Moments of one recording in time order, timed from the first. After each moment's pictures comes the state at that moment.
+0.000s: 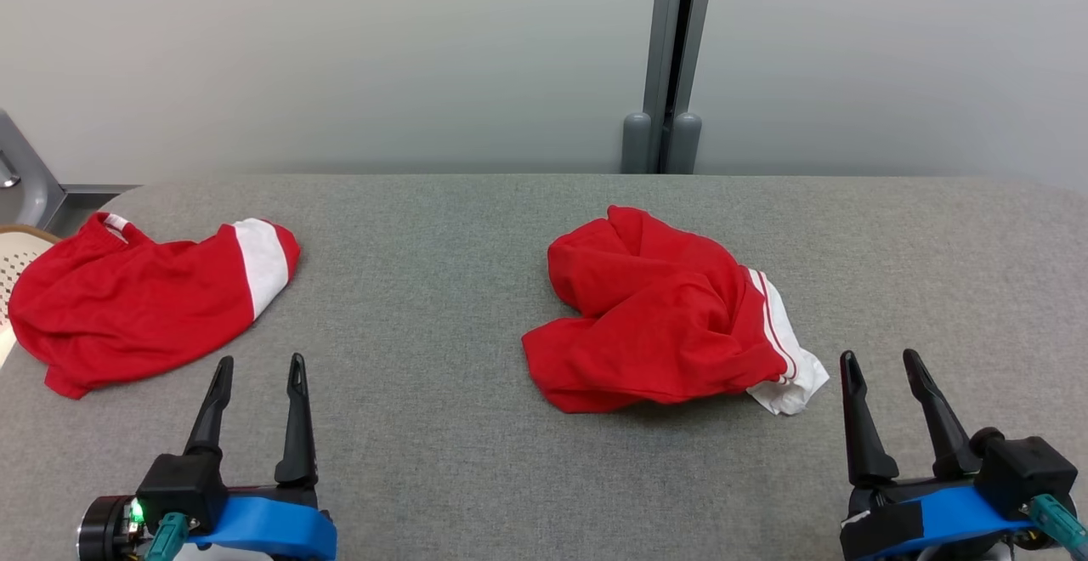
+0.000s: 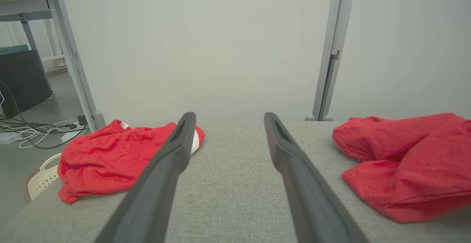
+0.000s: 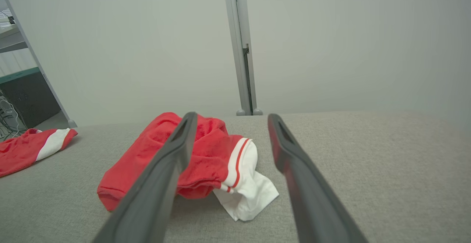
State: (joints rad) left arm -0.03 0.14 -0.07 0.23 -0.16 -0.03 -0.26; right arm -0.03 -0.05 -0.03 0.19 0.19 0.13 -0.26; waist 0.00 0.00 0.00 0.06
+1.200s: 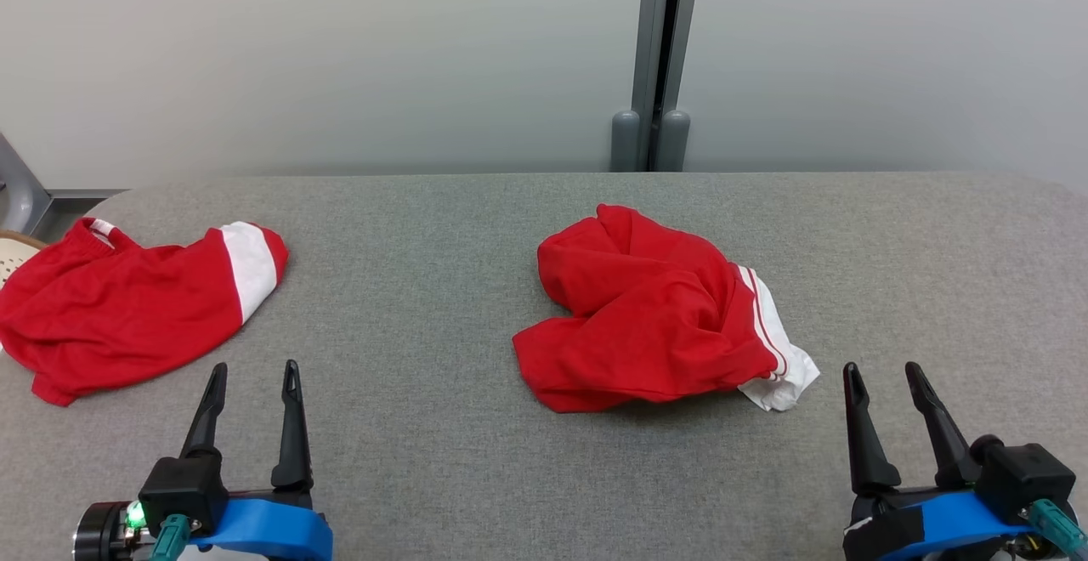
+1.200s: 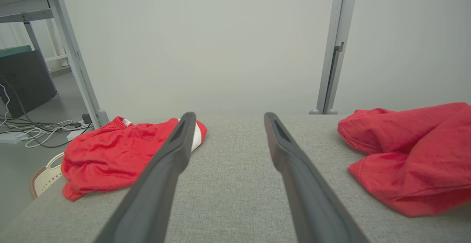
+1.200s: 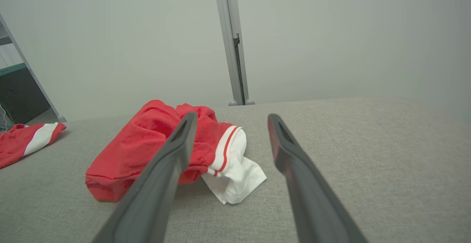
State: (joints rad) left arm -0.03 0.10 -0.01 0.26 -0.09 -0.05 -0.26; right arm -0.02 -0.05 -0.04 0.22 0.19 0.13 -0.26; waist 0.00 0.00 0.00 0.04
